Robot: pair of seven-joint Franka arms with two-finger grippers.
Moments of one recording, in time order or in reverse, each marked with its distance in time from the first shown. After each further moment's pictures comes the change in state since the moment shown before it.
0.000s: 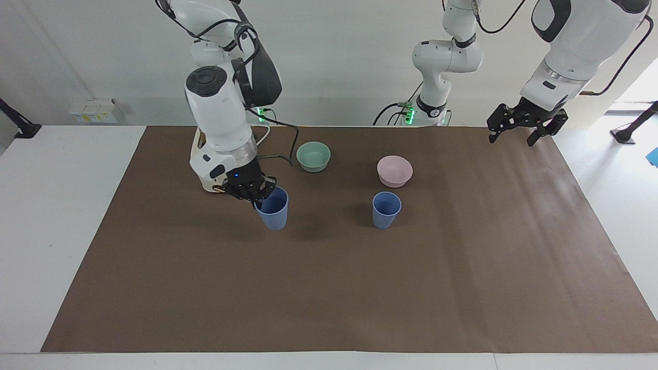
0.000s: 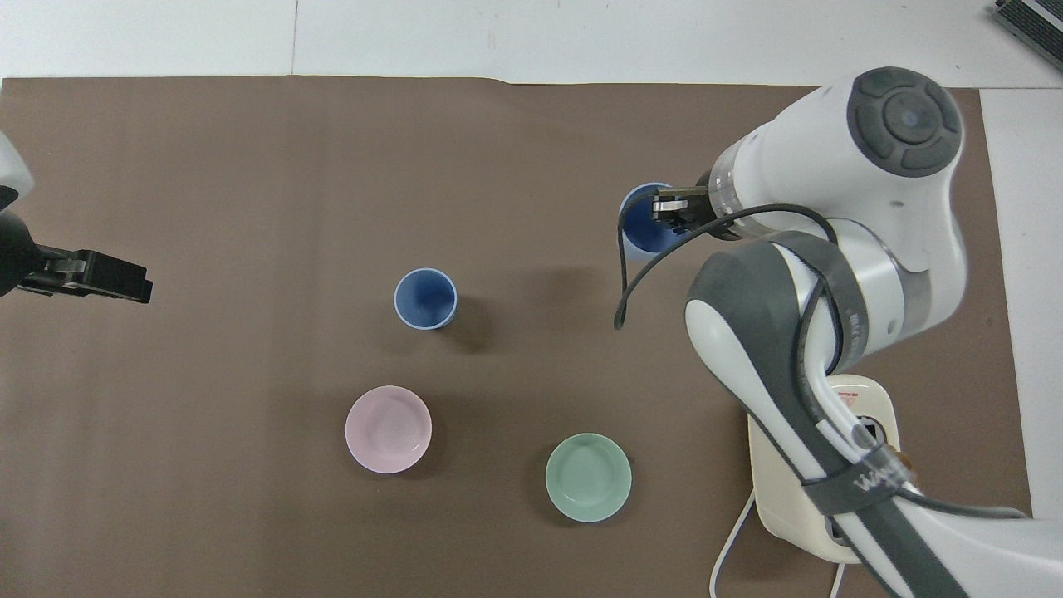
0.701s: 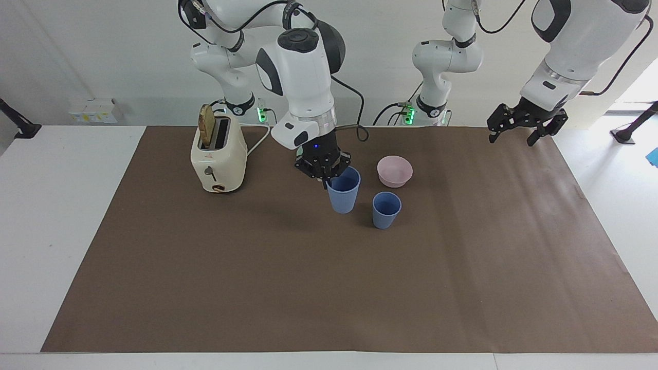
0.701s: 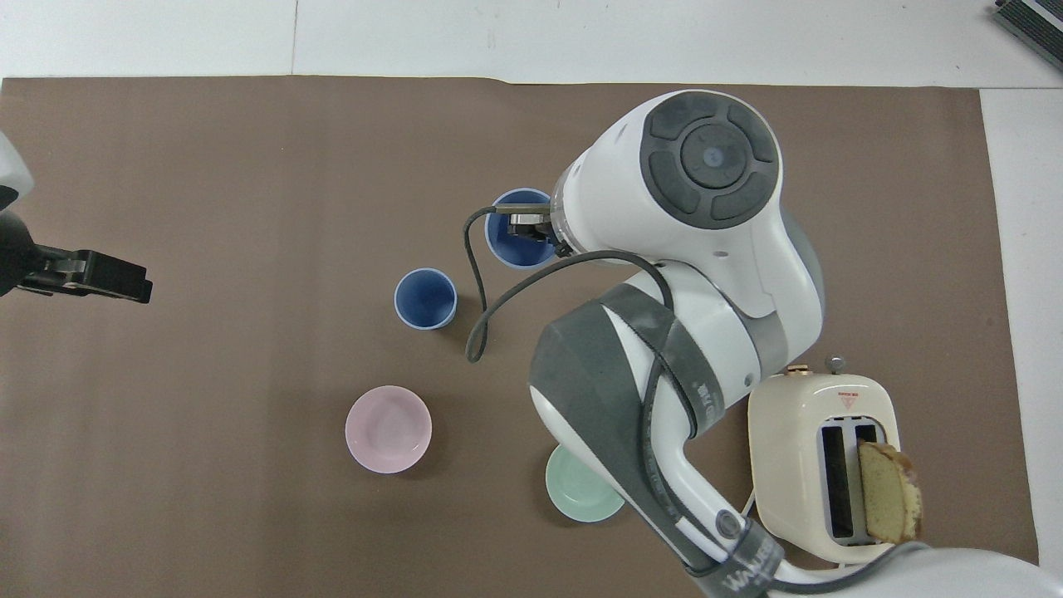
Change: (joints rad) left arm 0.000 0.000 0.000 0.000 0.000 0.000 0.000; right arm 0.222 0.083 -0.002 0.207 -0.020 -0.056 0.223
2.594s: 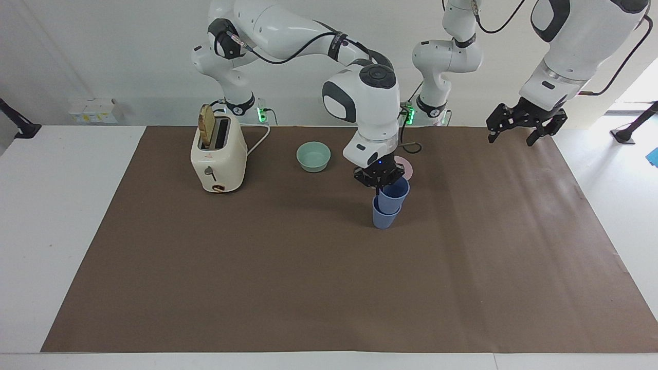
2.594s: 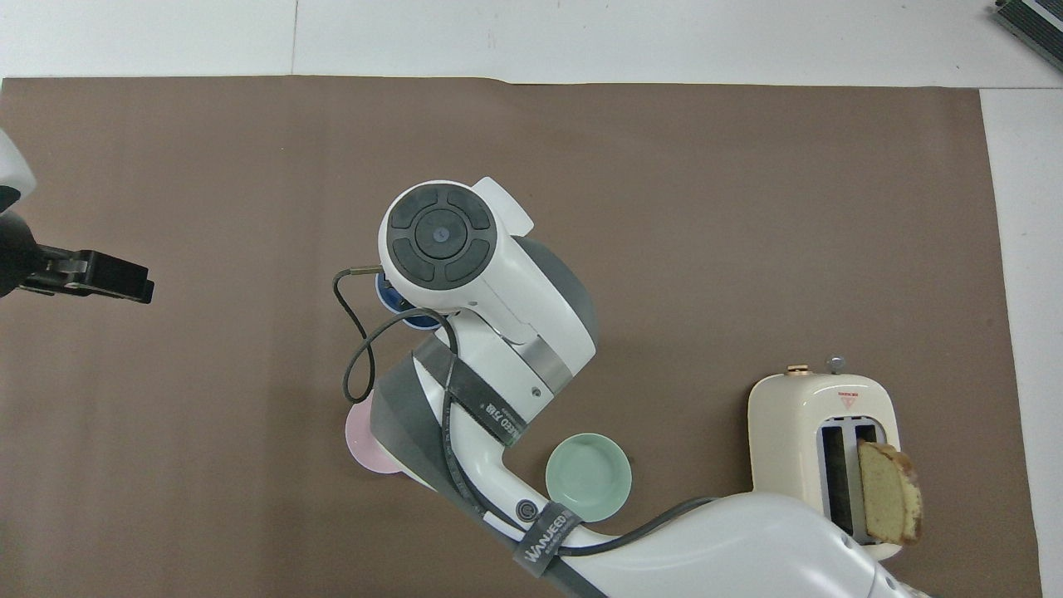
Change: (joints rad) left arm 0.000 0.000 -0.003 0.000 0.000 0.000 0.000; right arm 0.204 0.249 -0.012 0.167 -0.075 0.012 0.132
